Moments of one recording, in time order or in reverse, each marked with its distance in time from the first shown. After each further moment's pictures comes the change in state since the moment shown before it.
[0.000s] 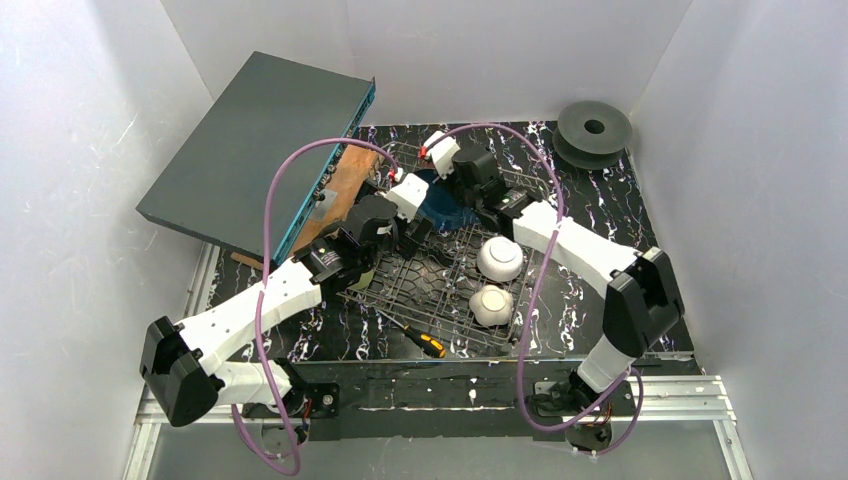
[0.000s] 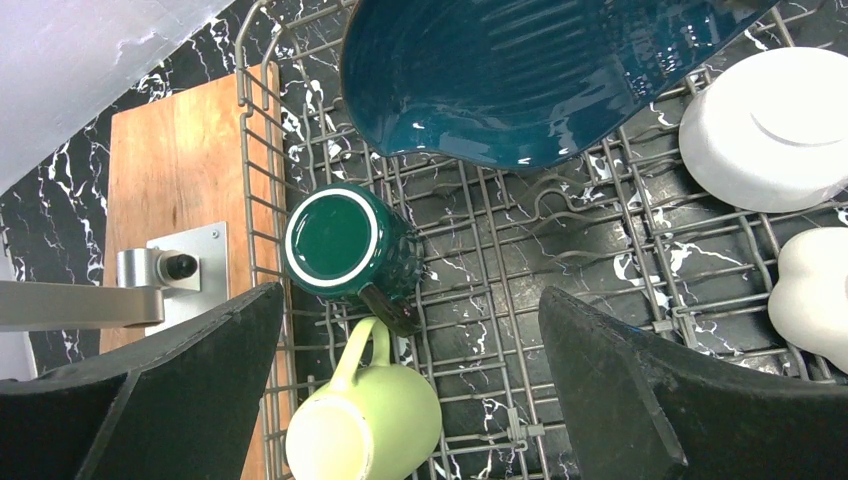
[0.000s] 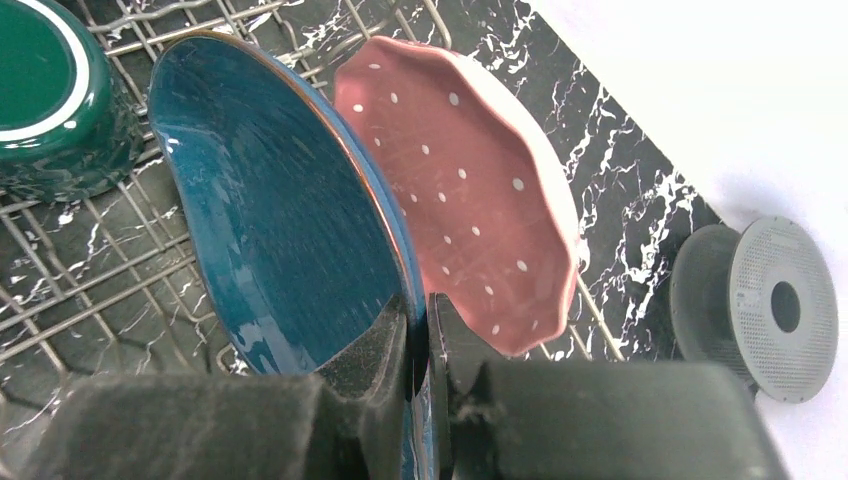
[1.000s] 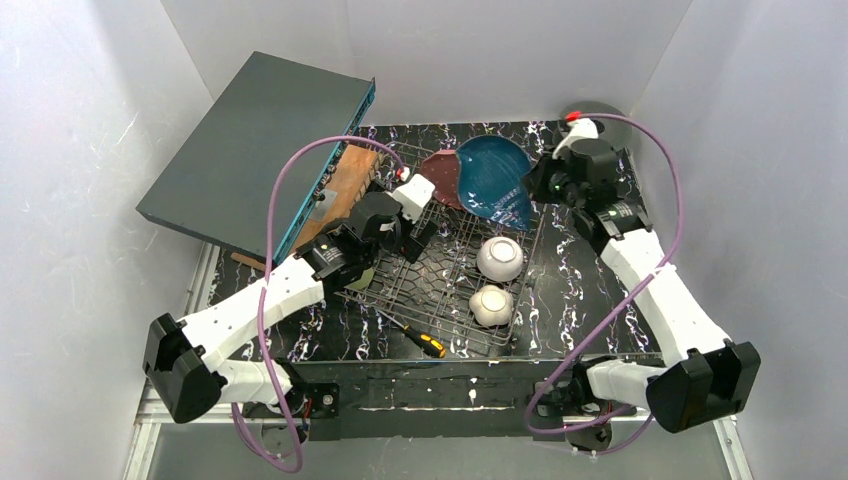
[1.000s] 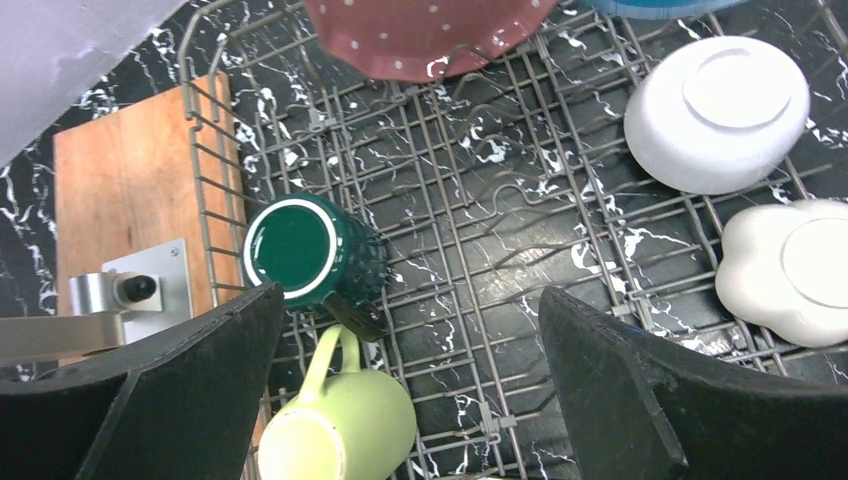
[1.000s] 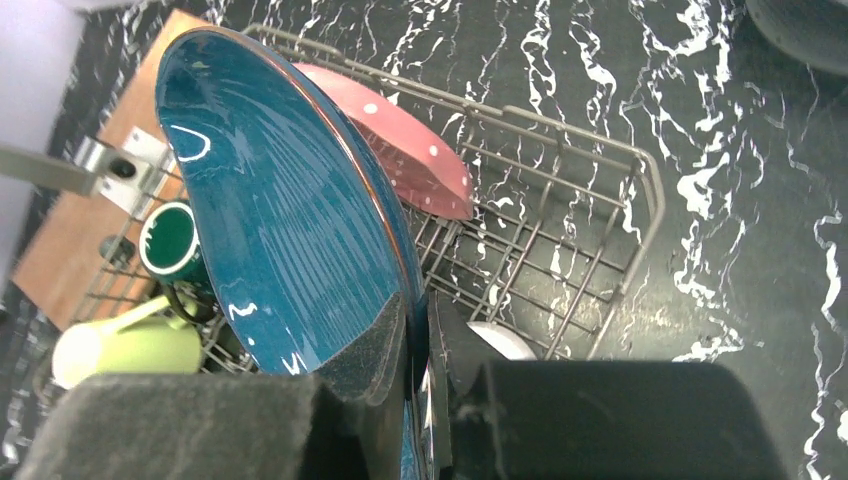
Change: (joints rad) left arm 0.000 0.030 0.031 -0.040 0.107 -0.008; right arm -0.416 -0.422 -0.182 -0.164 -0.311 0.705
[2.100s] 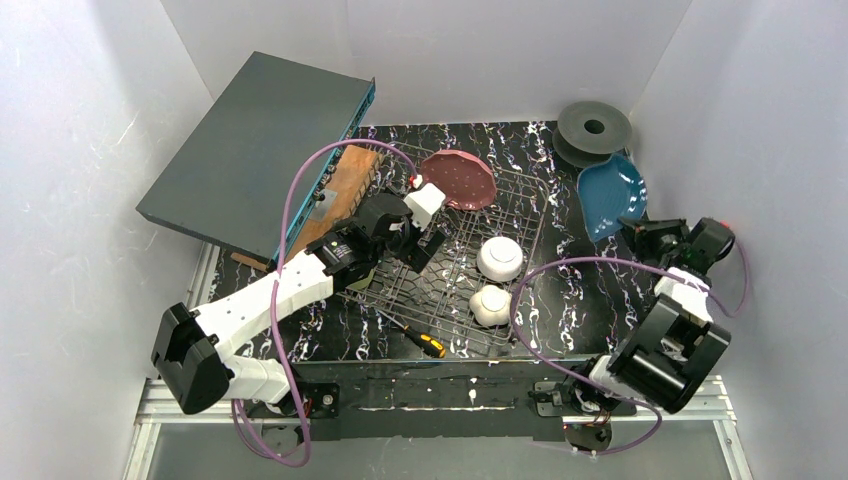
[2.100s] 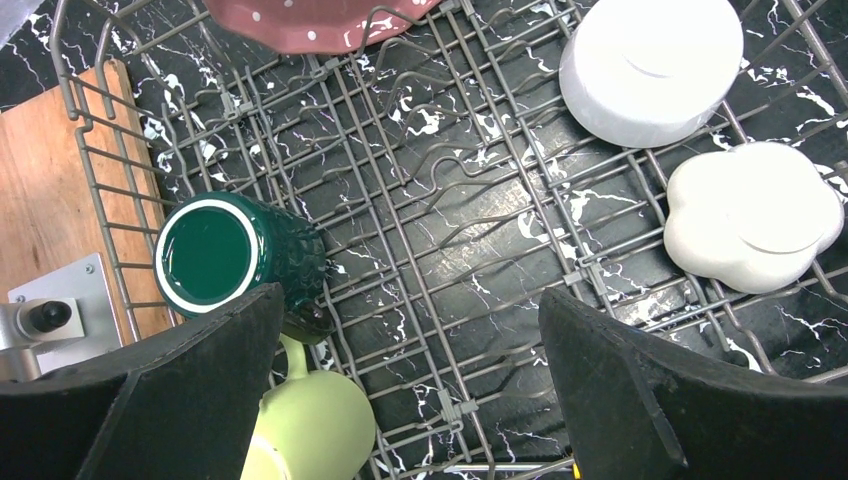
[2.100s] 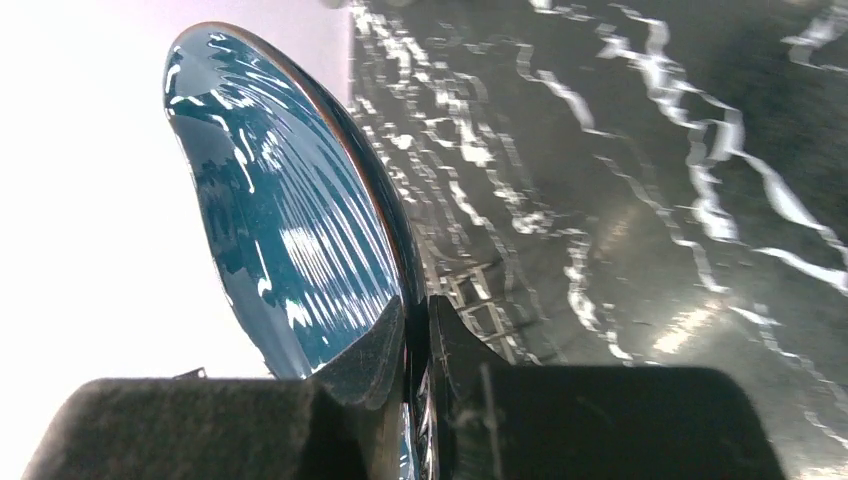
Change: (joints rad) left arm 0.000 0.050 0.000 -0.016 0.120 -0.008; right arm -0.925 0.134 -0.539 0.525 -0.588 0.702
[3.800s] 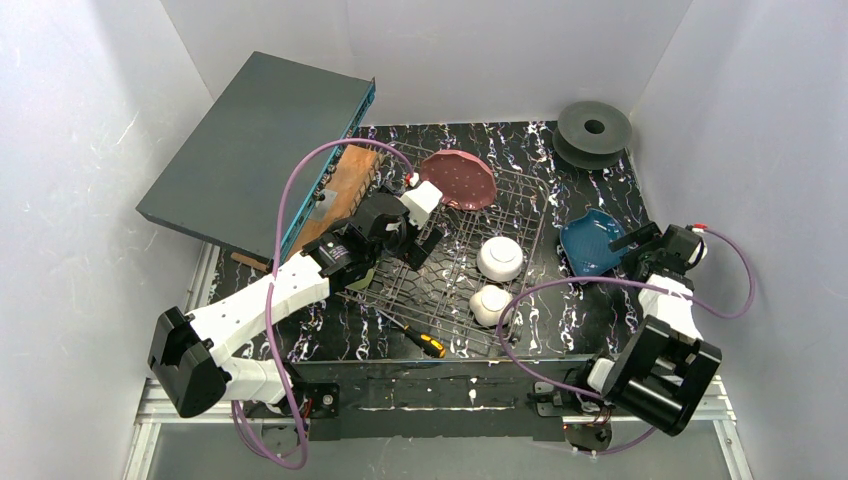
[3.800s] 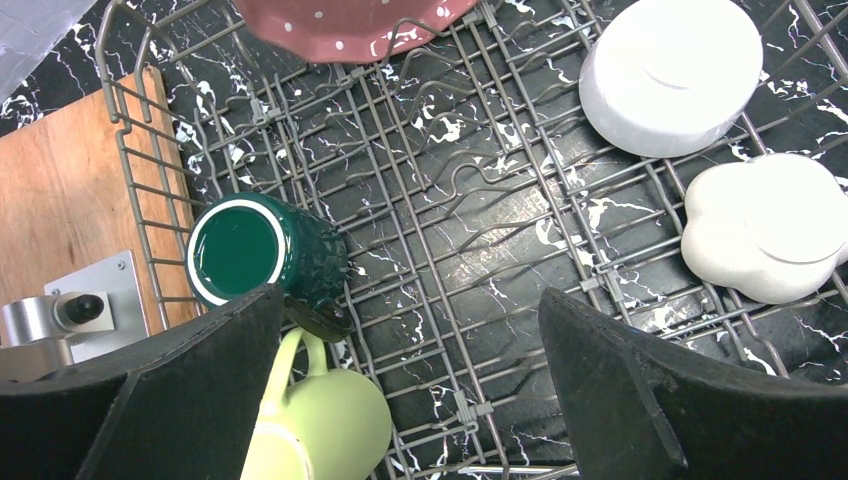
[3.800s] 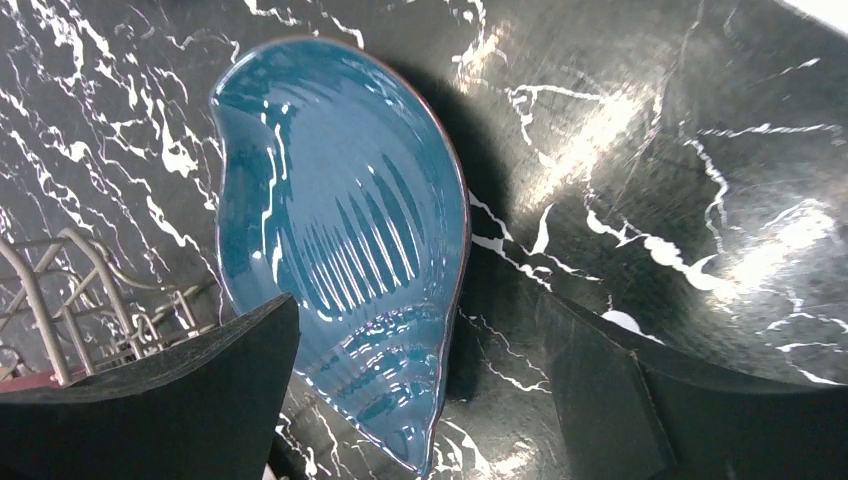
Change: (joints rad) left arm 0.001 -0.023 0.000 0.002 -0.039 0.016; right arm 0.138 -0.164 -0.046 -0.285 0.532 -0.474
